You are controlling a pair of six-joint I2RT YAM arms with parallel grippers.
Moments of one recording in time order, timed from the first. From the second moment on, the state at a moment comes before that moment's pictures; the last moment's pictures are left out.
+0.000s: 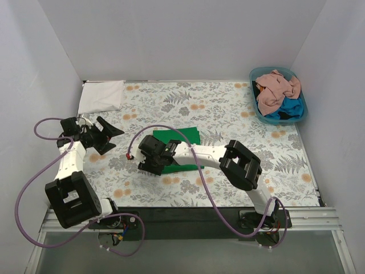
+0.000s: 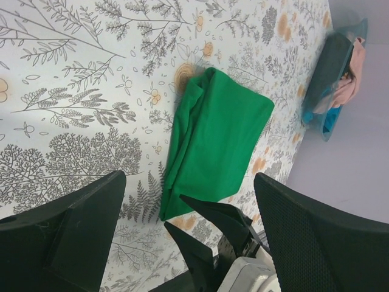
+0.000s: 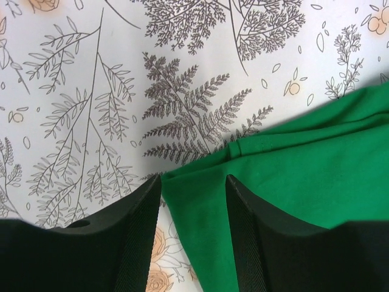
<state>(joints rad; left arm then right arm) 0.41 1.31 0.85 -0.48 0.74 -0.51 1.17 2.10 1.59 -0.47 -0.07 -0.27</state>
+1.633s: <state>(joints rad) -0.14 1.60 0.61 0.22 0.53 -1.07 1.01 2.09 1.73 -0.49 -0.29 -0.19</state>
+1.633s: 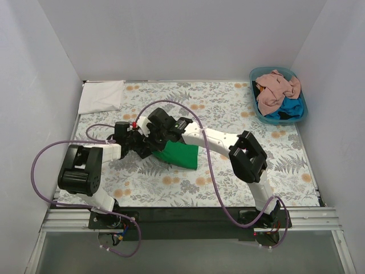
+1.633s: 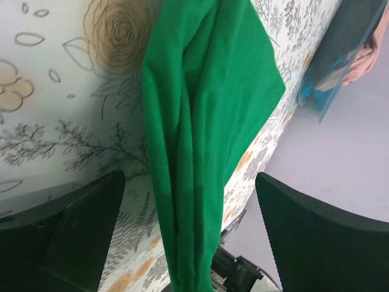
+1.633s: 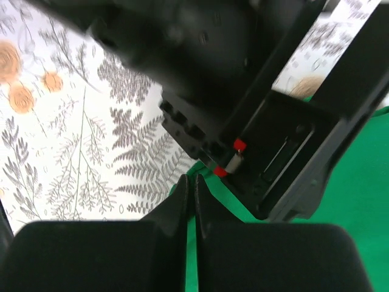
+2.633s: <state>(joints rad) -0.19 1.75 0.82 0.07 0.31 -0.97 0.98 2.13 1.81 -0.49 -0.30 -0.15</state>
